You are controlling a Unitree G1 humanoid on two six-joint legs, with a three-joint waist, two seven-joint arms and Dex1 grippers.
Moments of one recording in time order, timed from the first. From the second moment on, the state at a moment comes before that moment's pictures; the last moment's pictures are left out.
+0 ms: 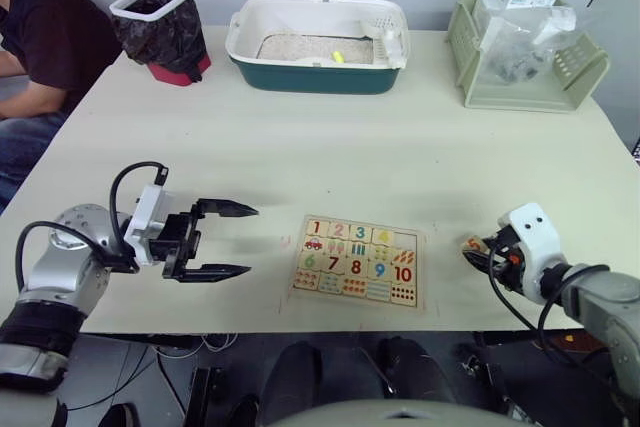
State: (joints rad) left arm -0.23 1.02 -0.13 0.27 -0.83 -0.24 -1.58; right arm 0.06 -0.48 -0.22 -0.86 0.32 1.38 0.46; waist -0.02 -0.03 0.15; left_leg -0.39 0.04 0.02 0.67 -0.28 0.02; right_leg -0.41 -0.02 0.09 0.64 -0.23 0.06
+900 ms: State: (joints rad) left arm -0.25 1.03 -0.17 0.29 -0.82 -0.27 -1.58; right arm 0.04 -0.20 -0.16 -1.01 0.23 1.54 0.16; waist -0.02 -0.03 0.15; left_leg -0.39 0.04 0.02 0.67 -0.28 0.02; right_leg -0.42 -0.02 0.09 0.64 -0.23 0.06
